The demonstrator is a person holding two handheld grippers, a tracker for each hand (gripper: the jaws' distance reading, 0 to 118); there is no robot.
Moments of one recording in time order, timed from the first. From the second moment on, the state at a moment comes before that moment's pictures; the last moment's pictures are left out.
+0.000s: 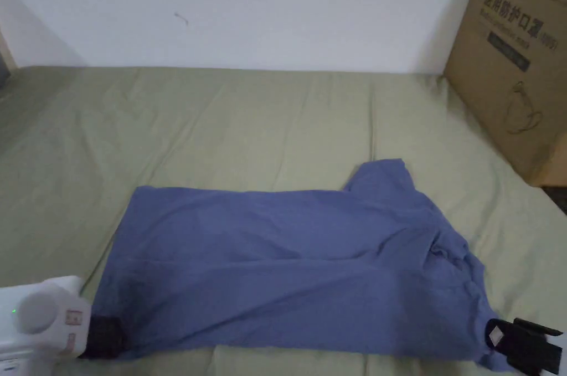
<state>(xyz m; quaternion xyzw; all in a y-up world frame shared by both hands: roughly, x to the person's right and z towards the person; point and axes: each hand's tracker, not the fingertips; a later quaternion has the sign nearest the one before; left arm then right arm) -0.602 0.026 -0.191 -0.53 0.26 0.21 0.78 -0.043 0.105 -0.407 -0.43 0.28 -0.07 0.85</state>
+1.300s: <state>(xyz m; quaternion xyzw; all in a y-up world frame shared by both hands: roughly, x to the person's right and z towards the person) -0.546 0.083 -0.065 -0.52 0.18 0.28 0.79 0.034 0.071 -0.410 -0.58 0.22 0.10 0.78</state>
